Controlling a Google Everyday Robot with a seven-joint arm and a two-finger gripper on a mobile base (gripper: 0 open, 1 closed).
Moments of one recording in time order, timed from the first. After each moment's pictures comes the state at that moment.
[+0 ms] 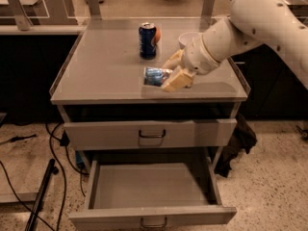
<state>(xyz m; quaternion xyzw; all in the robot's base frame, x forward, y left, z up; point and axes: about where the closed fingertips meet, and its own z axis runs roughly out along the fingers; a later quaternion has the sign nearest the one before) 0.613 -0.062 0.879 -0.66 0.65 0.15 0.34</state>
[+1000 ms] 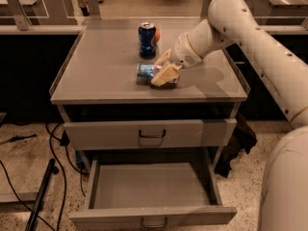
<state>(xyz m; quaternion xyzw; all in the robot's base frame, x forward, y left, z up) 0.687 -0.035 0.843 -0.64 0.67 0.21 0.32</state>
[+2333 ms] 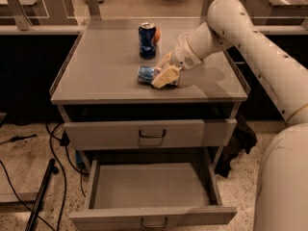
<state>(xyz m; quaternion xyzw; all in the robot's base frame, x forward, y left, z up) 0.692 -0.036 0.833 -0.62 0.69 0.22 0.31</state>
